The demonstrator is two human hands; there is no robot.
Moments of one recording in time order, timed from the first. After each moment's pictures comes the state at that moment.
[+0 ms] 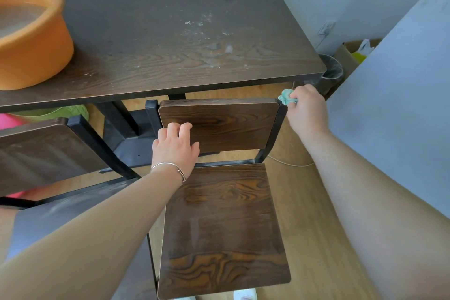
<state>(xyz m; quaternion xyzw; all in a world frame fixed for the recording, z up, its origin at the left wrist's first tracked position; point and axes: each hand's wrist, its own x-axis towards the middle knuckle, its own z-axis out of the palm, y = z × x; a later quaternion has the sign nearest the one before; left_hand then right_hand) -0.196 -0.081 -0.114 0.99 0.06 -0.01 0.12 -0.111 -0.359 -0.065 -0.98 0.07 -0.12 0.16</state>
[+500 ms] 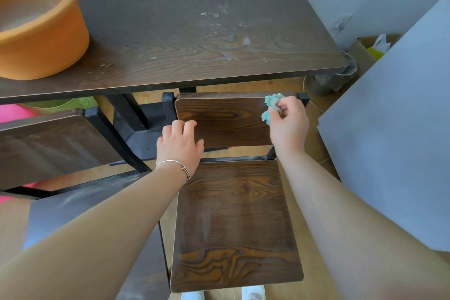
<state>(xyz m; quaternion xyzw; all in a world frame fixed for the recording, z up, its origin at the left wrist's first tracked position) -0.201 -0.055 -0.123 0.99 0.07 -0.01 0.12 -0.146 -0.280 -0.107 -0.89 0.11 -0.18 0.40</state>
